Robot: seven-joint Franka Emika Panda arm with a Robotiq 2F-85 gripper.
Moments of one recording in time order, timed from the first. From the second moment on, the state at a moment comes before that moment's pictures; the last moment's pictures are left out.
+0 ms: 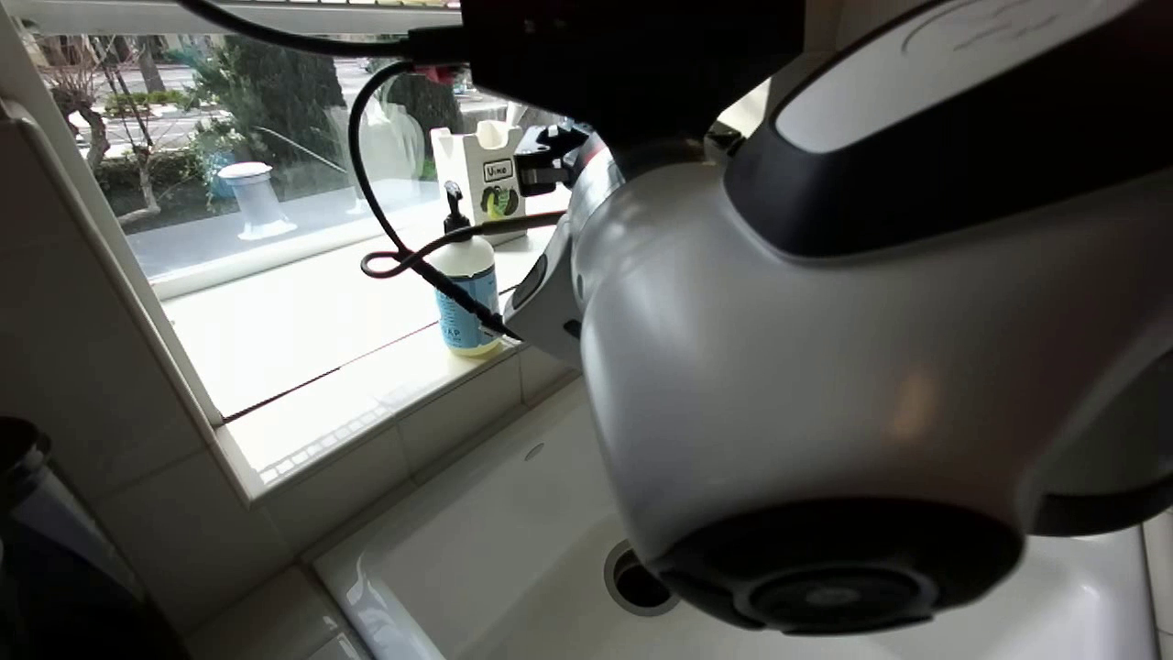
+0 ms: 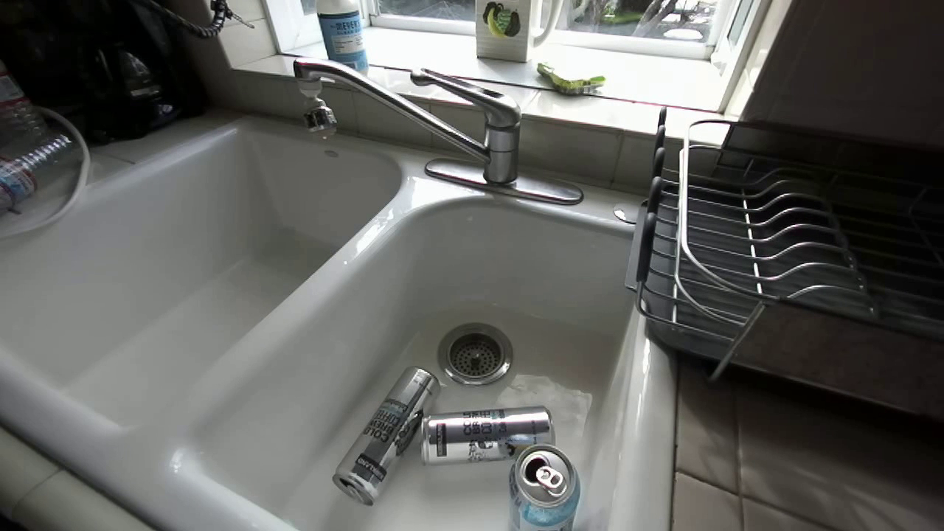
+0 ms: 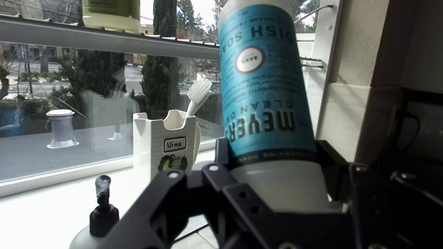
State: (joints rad) arm 0.38 0.06 0.38 -2.05 -1.76 1.59 -1.09
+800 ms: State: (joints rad) arm 0.37 0.06 0.35 -2.05 -1.84 1.58 -1.10
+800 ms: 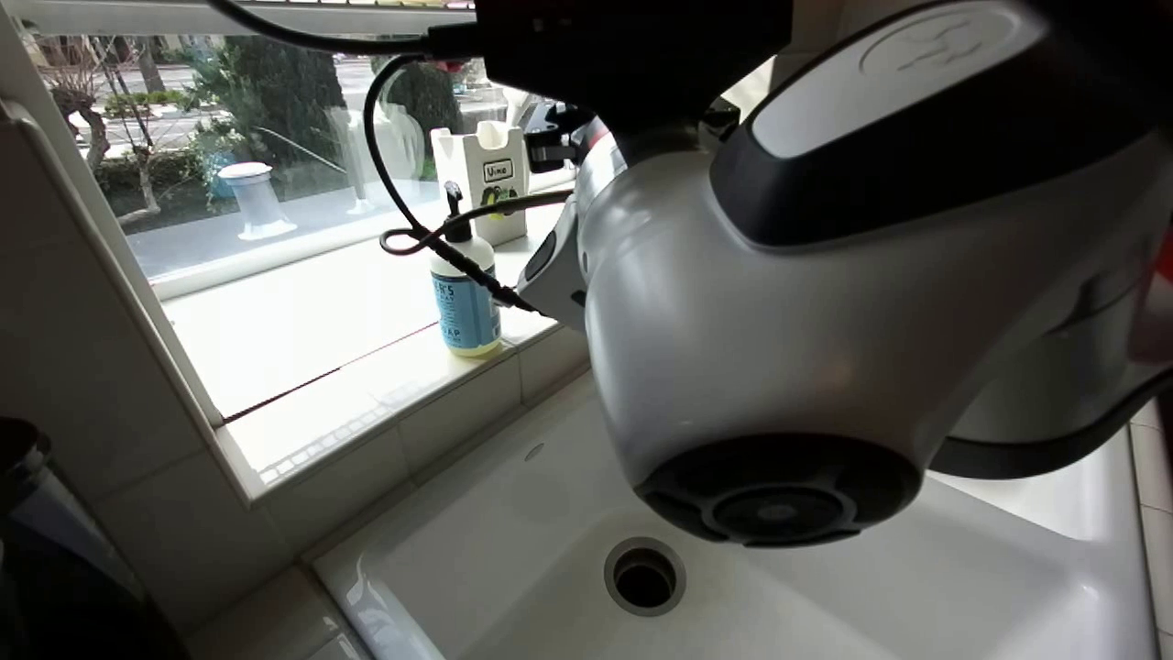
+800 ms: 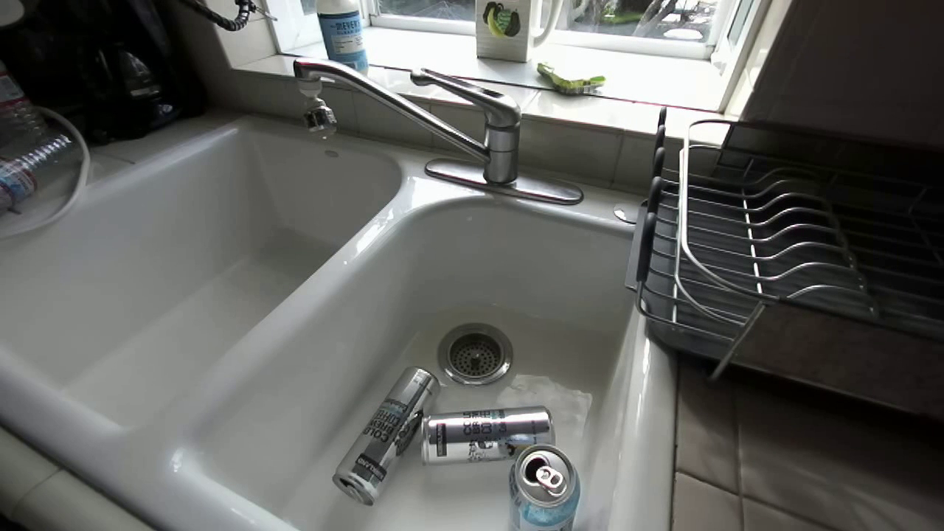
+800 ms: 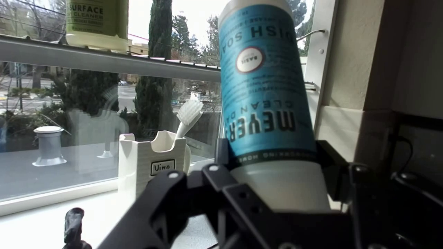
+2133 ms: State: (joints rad) arm 0.35 0.11 0.33 -2.06 -1.81 1.59 -1.05
